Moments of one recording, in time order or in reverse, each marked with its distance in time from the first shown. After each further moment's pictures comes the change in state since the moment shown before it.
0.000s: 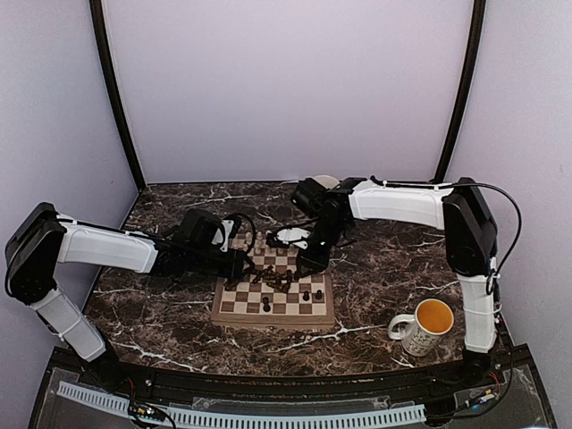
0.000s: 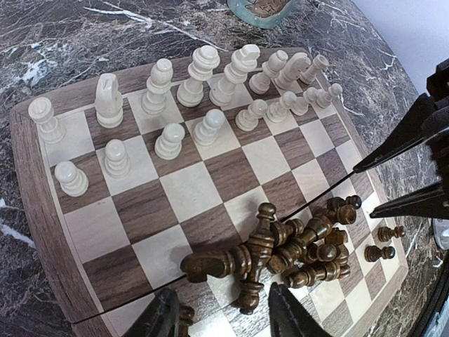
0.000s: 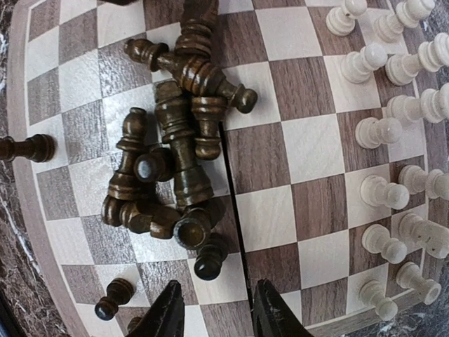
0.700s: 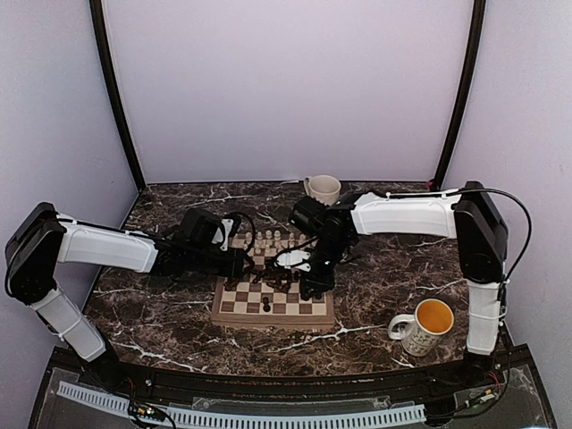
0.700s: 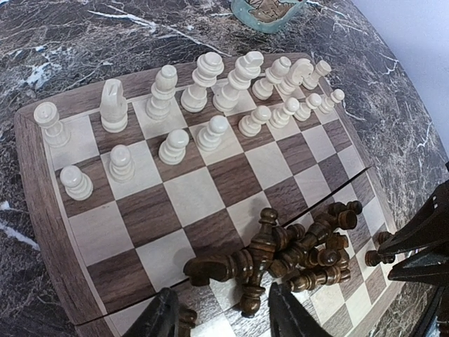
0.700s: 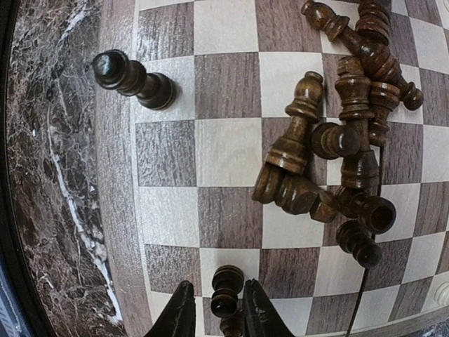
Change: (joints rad) left arm 0.000 0.000 0.004 0.002 -0.013 -0.005; right arm 0.085 -0.082 -0.152 -0.011 -0.040 -0.074
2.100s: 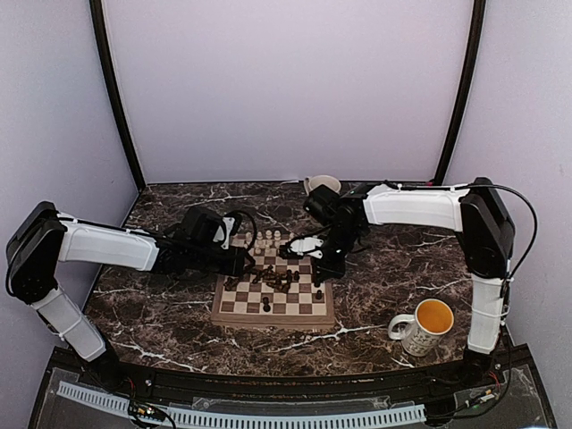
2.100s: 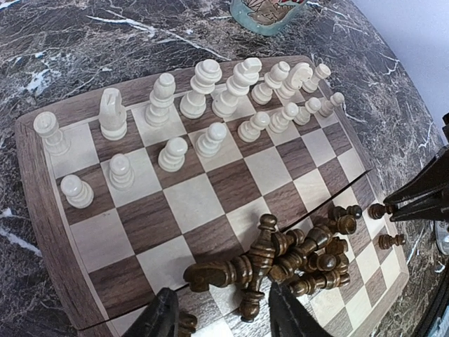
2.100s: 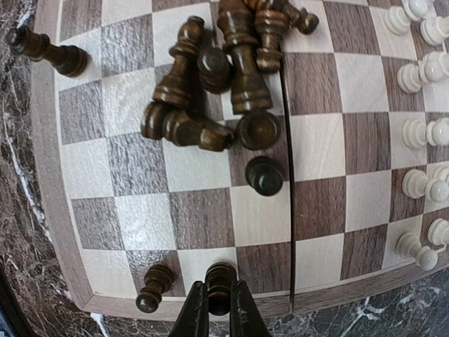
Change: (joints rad) left arm 0.000 0.008 0.021 -0.013 -0.005 0.012; right arm -0.096 -0.028 -0.025 0.012 0.054 -0.022
